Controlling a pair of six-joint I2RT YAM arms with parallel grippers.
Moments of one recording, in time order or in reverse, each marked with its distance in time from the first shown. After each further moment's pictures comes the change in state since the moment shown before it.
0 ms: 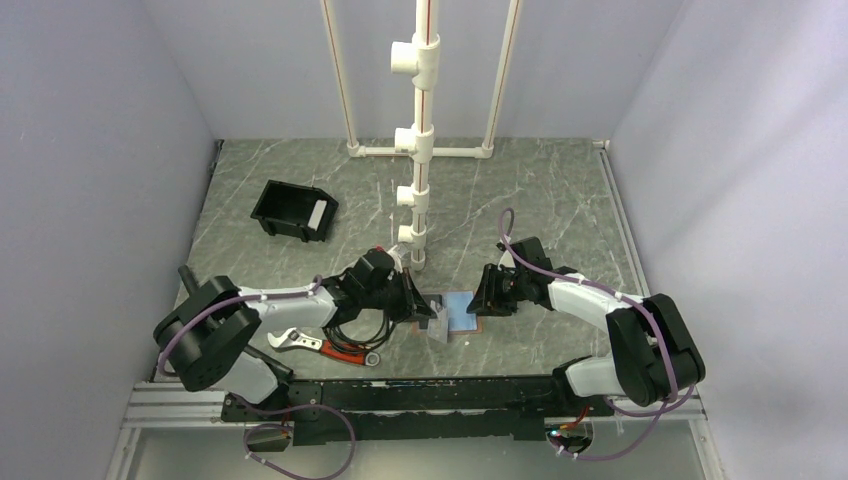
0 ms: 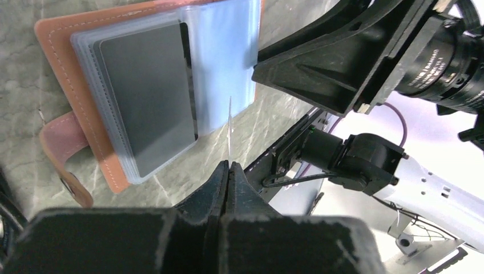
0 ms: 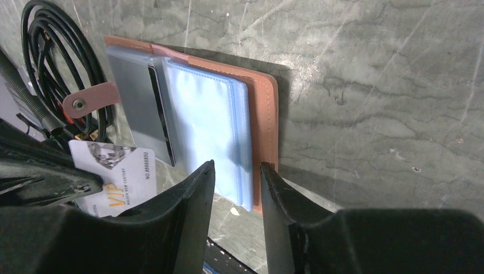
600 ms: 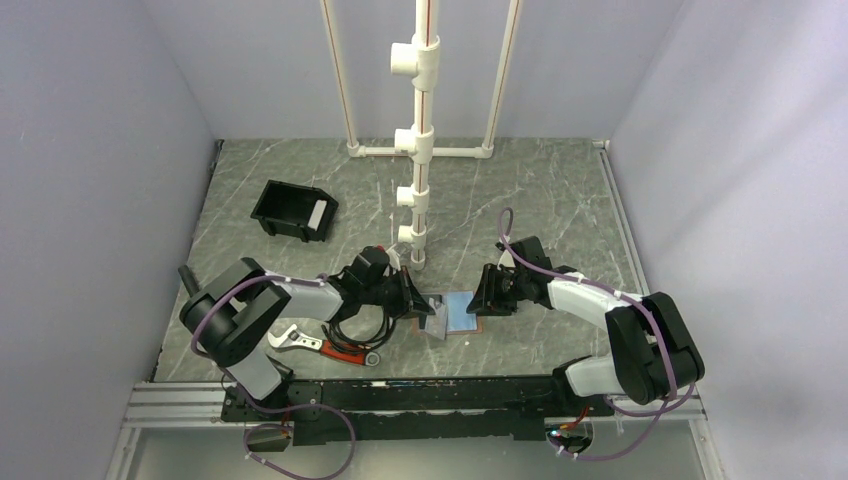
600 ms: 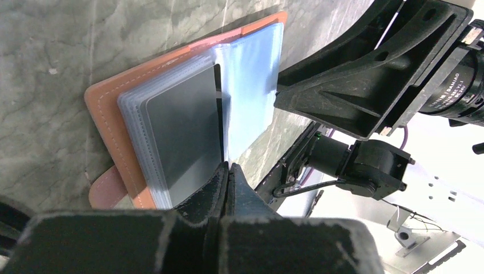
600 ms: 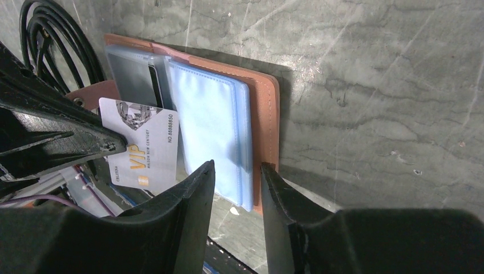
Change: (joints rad) left arm 0.081 0.165 -0.032 0.201 0.130 0.053; right arm 0.000 0.010 0.007 -0.002 -0.008 -0.011
